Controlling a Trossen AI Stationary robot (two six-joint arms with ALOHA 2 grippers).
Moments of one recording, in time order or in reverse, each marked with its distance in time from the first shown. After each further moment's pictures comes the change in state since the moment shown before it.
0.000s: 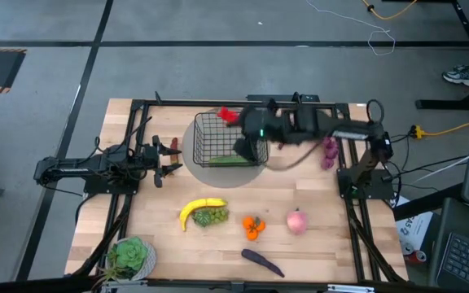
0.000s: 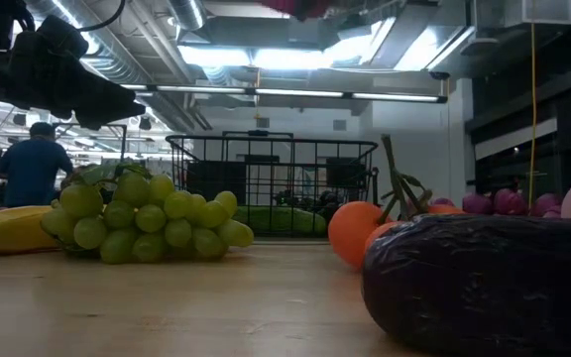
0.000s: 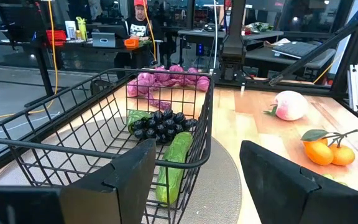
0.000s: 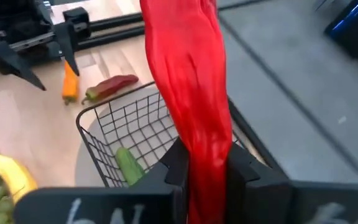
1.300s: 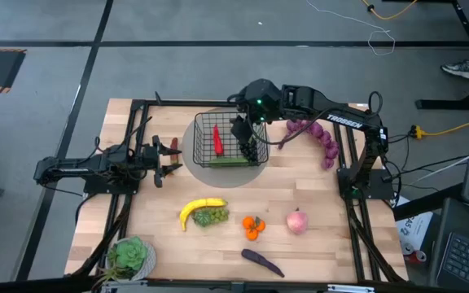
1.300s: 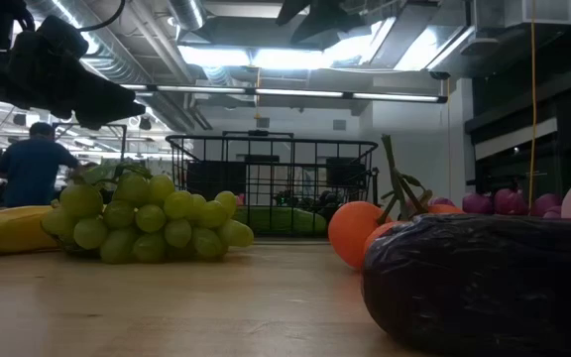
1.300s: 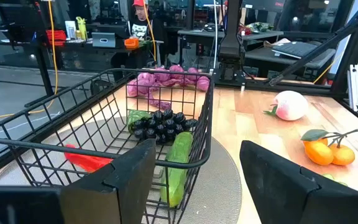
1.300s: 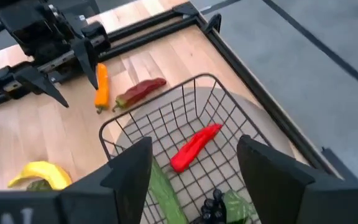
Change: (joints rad) left arm 0.000 0.000 0.000 0.000 0.000 0.000; right arm -0.180 0.020 0.002 0.074 -0.338 -0.007
